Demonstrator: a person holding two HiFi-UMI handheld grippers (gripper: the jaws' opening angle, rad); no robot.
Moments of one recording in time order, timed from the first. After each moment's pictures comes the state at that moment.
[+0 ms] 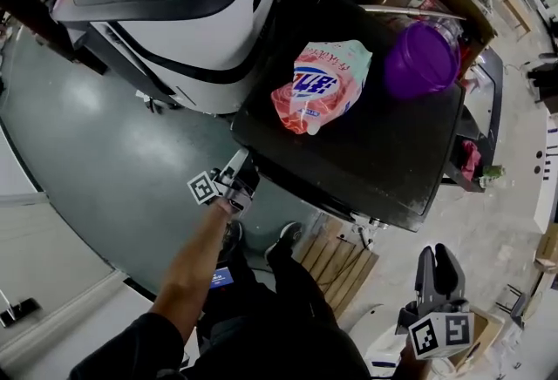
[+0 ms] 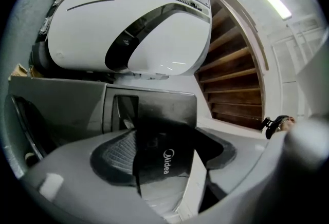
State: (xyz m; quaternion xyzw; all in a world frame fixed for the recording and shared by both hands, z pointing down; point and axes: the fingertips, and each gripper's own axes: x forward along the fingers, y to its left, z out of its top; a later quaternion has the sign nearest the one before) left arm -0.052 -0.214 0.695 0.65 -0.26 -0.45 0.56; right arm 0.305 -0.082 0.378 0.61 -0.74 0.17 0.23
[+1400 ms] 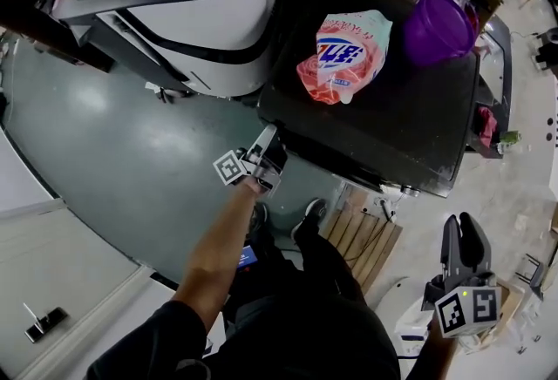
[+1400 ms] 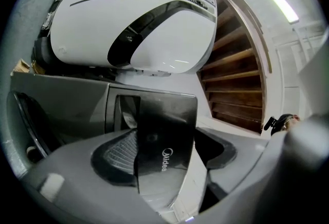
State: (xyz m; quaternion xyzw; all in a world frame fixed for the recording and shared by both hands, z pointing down) left arm -0.055 -0.213 0.692 0.65 -0.24 -0.44 0.57; right arm 0.257 -0.072 0.368 0.61 -0.74 0.16 0.24
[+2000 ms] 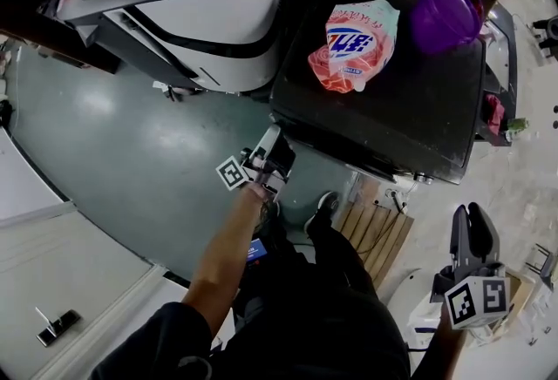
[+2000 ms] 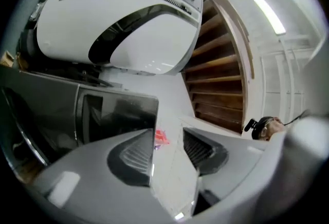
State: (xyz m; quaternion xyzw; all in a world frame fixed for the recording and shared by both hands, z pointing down) left arm -0.077 -0.182 0.637 0.67 -0.17 -0.49 0.53; right arm 0.243 -0.060 0.371 0.62 -0.73 0.16 0.23
